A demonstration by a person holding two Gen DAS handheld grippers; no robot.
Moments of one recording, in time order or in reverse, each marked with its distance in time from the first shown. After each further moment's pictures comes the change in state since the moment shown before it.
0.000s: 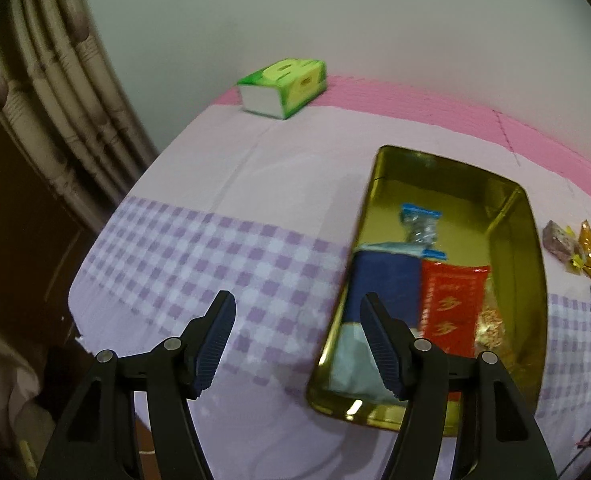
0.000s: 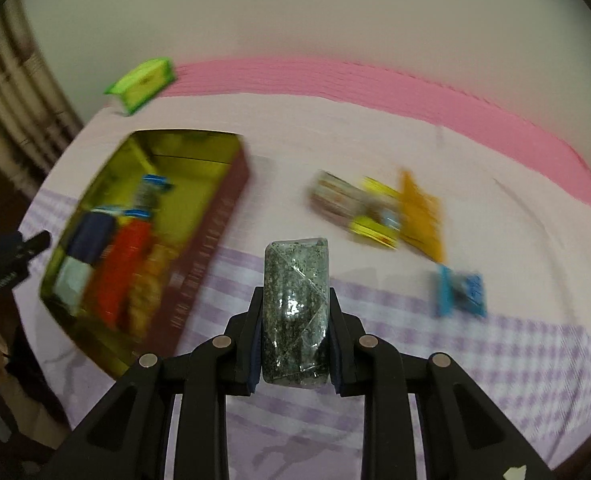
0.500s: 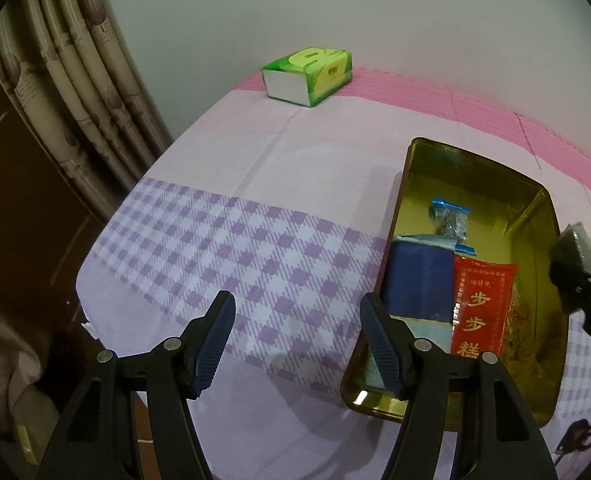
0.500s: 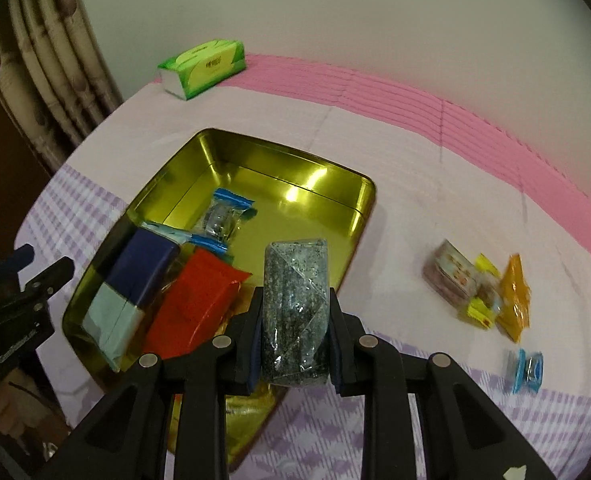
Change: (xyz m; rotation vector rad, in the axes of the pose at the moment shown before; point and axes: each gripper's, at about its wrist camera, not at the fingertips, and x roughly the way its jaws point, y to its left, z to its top) left arm 0.007 0.015 -0.004 -0.039 0.022 0.033; right arm -0.040 -0.040 -0.031 -0.162 0.008 0.026
